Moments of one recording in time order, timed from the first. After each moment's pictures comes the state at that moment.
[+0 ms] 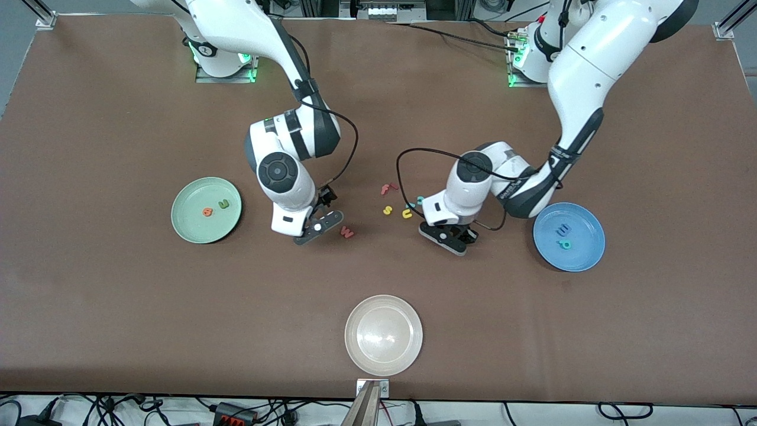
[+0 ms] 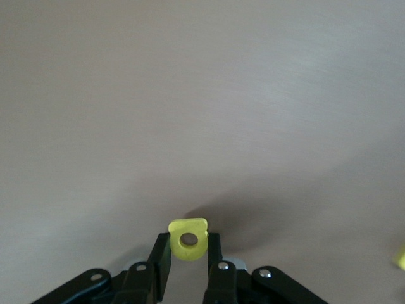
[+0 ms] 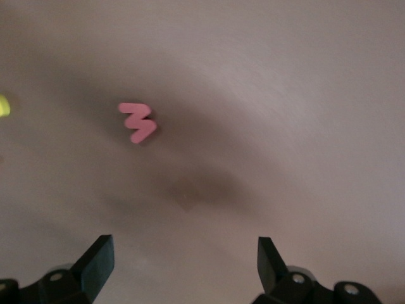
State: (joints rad) left arm -0.03 0.74 -0.49 -1.77 0.67 2.49 -0.39; right arm 0.91 0.68 -0.42 -1.61 0.34 2.14 -0.31
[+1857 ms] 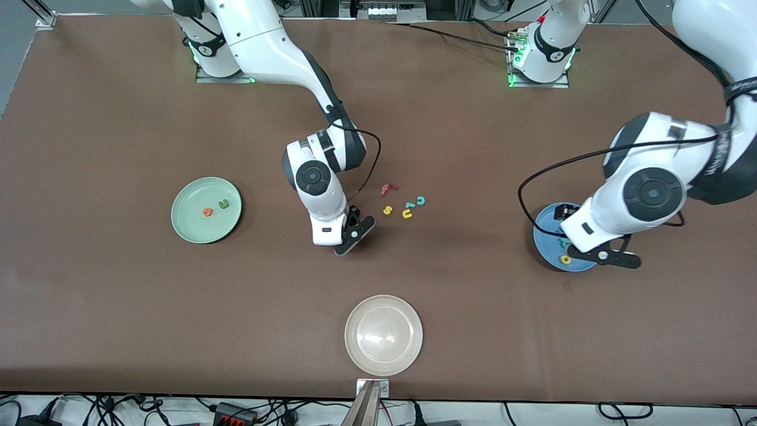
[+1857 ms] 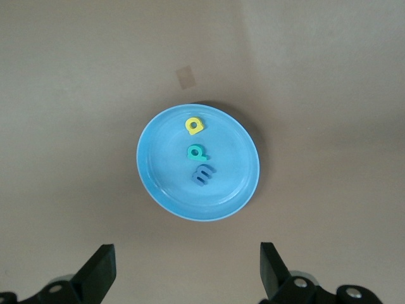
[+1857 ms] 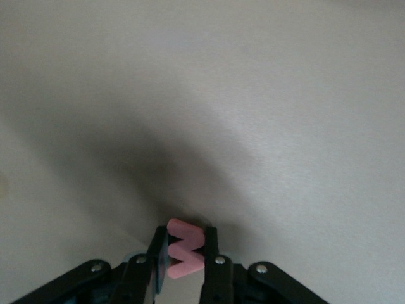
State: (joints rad) left arm 0.39 0.55 -0.75 -1.42 0.52 1.55 -0.23; right arm 0.88 0.87 -0.34 -1.49 0.38 2.41 -0.39
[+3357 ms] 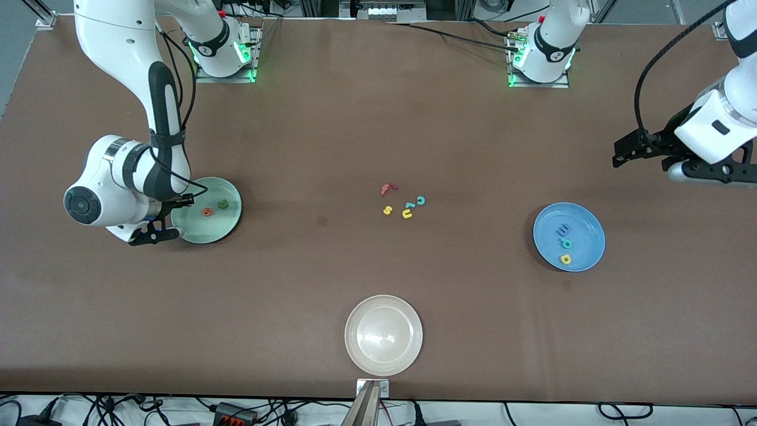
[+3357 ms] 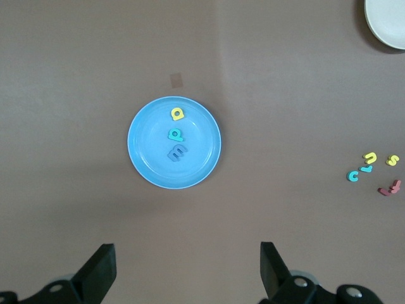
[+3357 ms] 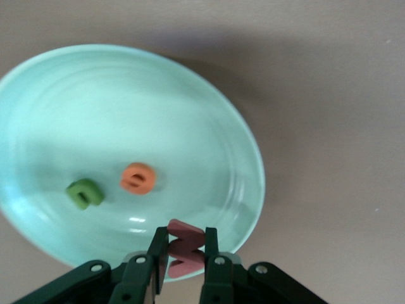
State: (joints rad) left arm 0.01 -0.01 -0.05 -1.71 -0.04 1.68 0.02; right arm 0.66 0.63 -0.73 -1.90 0.39 2.00 -0.45
